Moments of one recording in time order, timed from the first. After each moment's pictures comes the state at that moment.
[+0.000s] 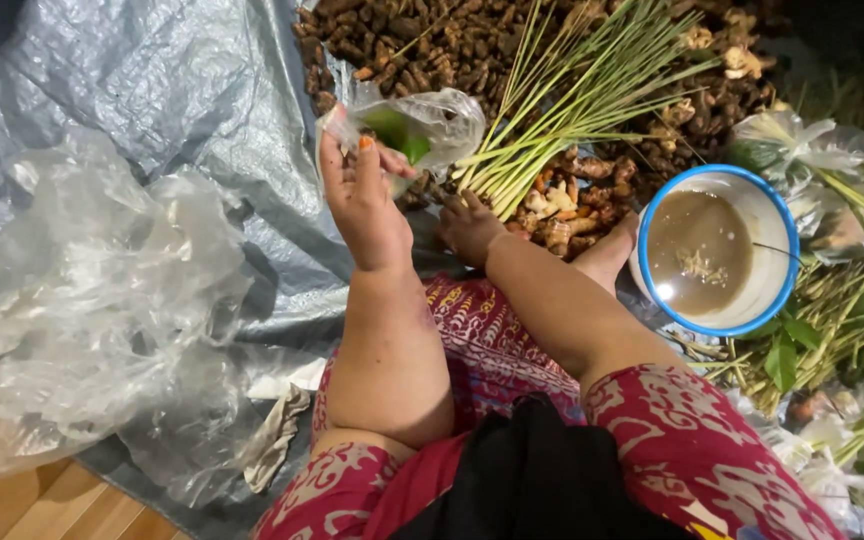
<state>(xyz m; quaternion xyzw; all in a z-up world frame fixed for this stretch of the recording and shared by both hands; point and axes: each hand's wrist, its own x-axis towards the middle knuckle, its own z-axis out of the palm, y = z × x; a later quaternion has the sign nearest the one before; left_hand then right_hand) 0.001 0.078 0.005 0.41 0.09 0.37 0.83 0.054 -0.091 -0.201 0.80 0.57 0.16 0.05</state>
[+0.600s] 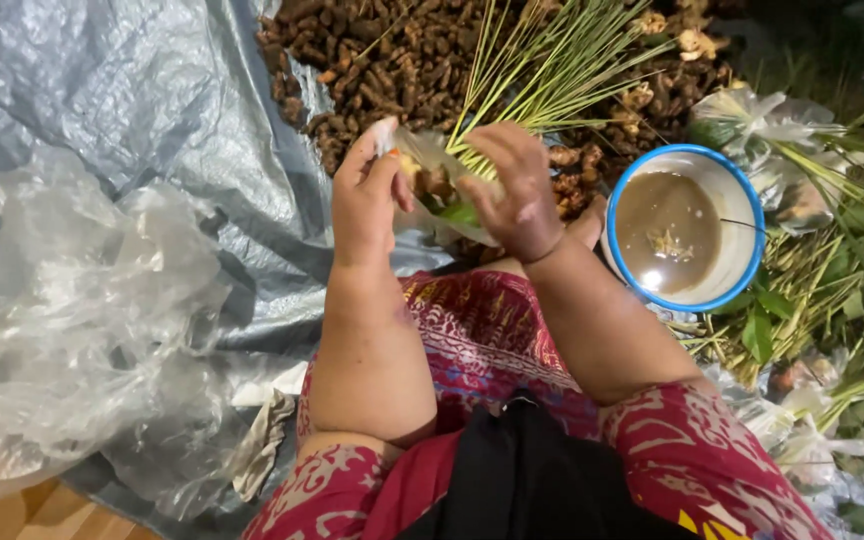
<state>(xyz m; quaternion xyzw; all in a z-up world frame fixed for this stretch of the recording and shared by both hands) 0.007 0.056 -0.022 0.51 0.08 0.19 0.83 0.048 -0.138 0.000 0.78 0.40 0.29 -0.38</state>
